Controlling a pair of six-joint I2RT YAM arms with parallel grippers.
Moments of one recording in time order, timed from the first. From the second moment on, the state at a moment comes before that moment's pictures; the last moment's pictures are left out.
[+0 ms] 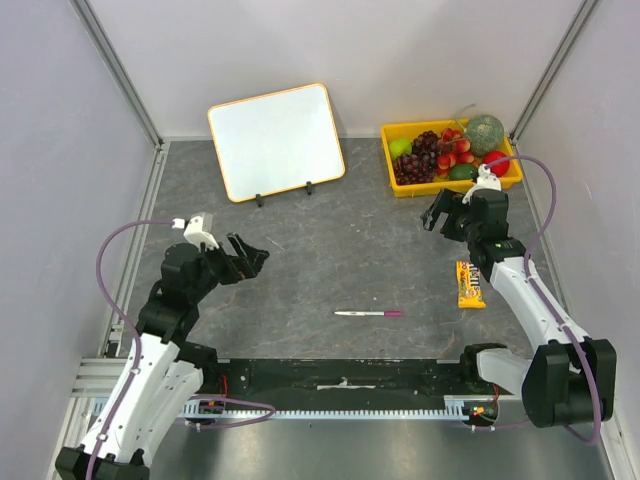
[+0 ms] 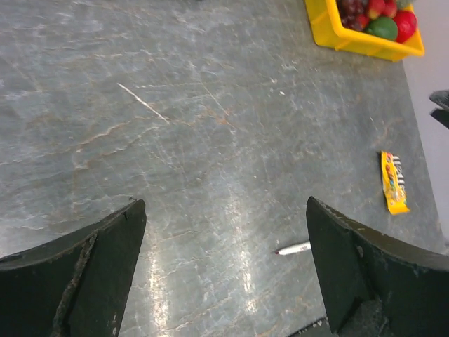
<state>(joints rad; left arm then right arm) -0.24 0.54 0.53 -0.37 0.16 -0.55 0.08 1.14 0.75 -0.16 -0.05 0.39</state>
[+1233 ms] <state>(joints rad) -1.15 1.61 0.93 -0.38 0.09 -0.06 0.08 0.95 0.63 -0.34 -0.19 0.29</state>
